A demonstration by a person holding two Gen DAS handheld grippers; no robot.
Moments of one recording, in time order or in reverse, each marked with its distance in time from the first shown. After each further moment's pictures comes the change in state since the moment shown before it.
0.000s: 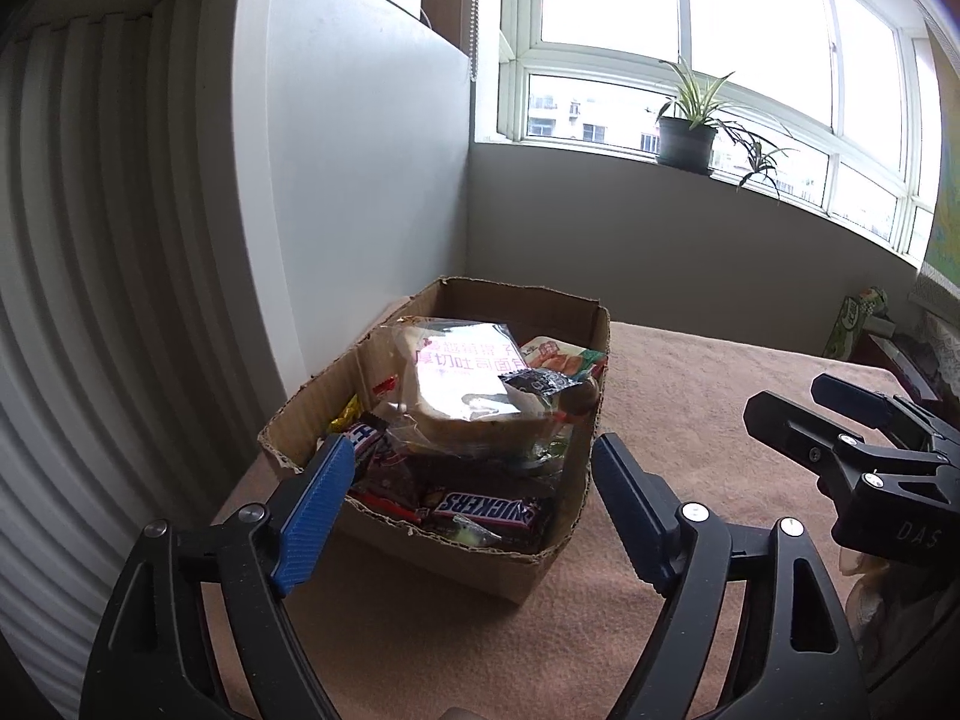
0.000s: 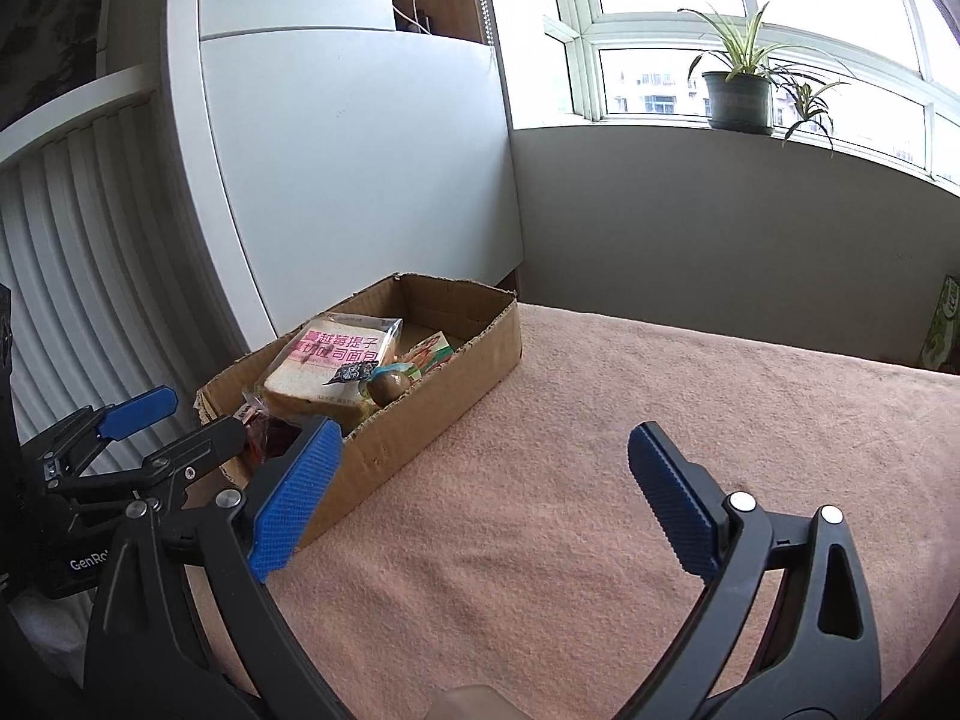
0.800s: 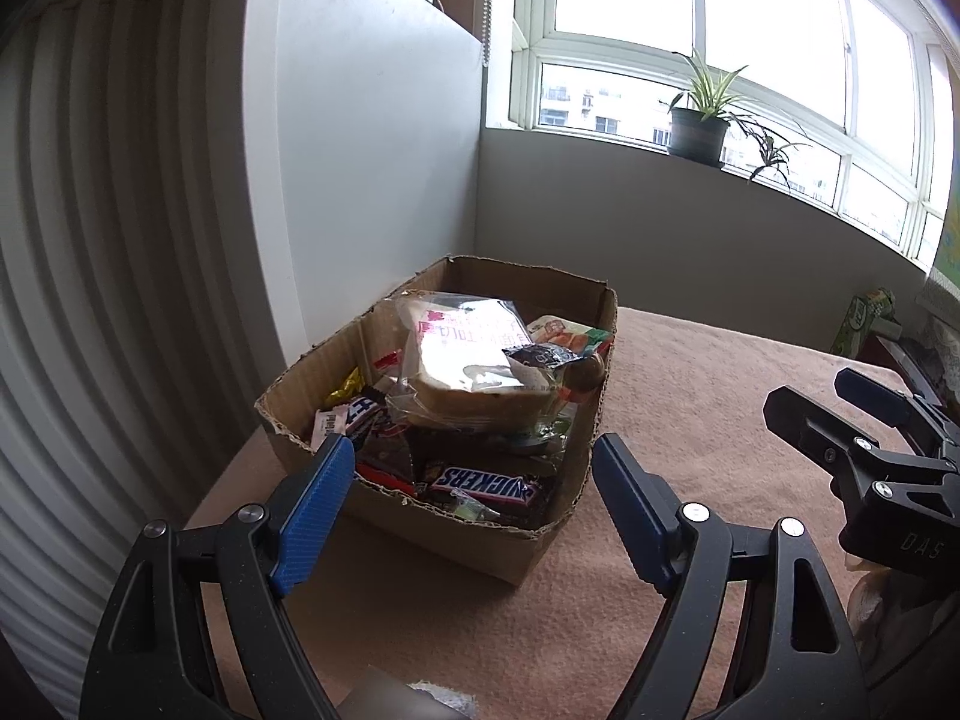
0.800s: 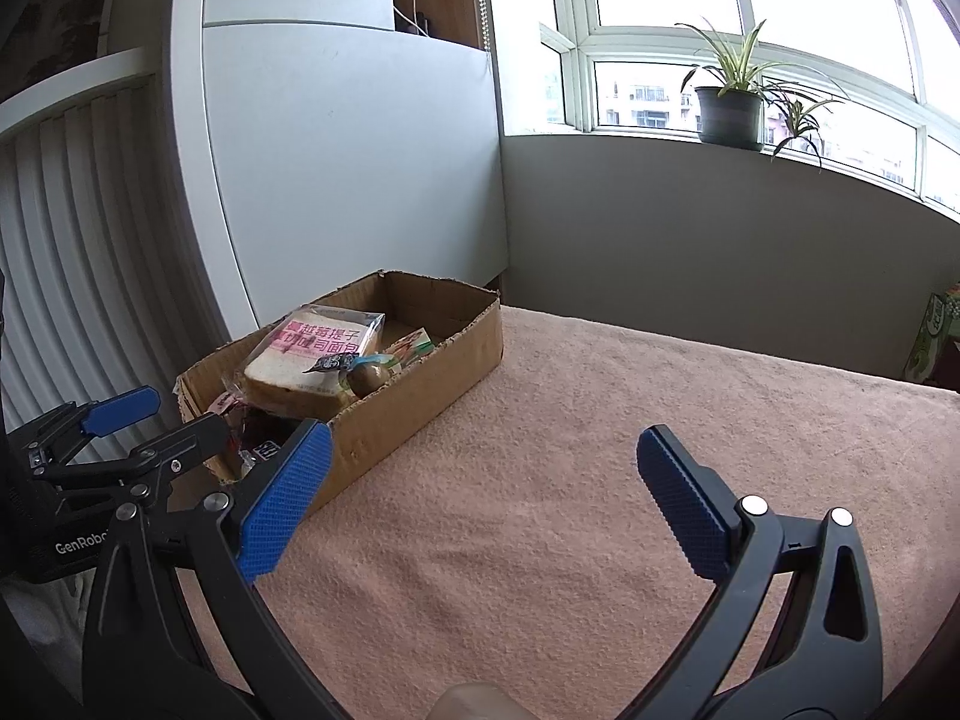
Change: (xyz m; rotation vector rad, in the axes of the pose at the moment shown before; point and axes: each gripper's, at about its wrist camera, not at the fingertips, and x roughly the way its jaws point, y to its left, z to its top) left arm 0.004 0.000 -0.007 -0.035 0.027 0.025; right arm 0.003 0.001 -0.006 -0.048 -0.001 -0.037
